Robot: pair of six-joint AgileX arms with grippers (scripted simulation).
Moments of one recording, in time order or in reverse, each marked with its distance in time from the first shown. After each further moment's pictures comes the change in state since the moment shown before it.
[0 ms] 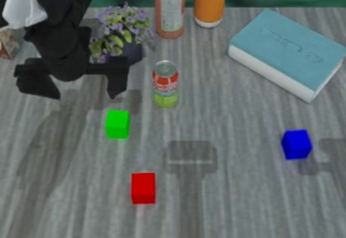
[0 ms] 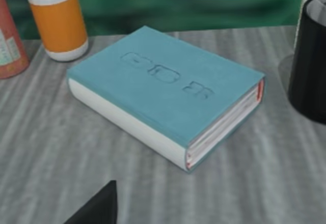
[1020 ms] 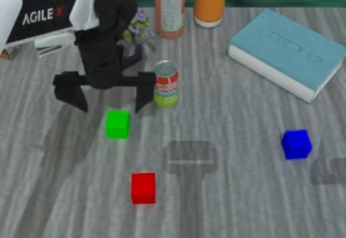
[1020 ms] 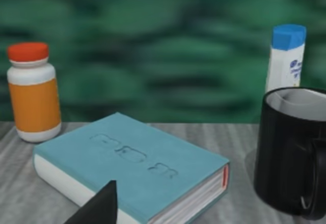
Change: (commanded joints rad) left arm -0.064 0.363 0.258 -0.094 0.003 -0.052; right arm -0.149 -0.342 -0.307 0.268 -0.101 -0.120
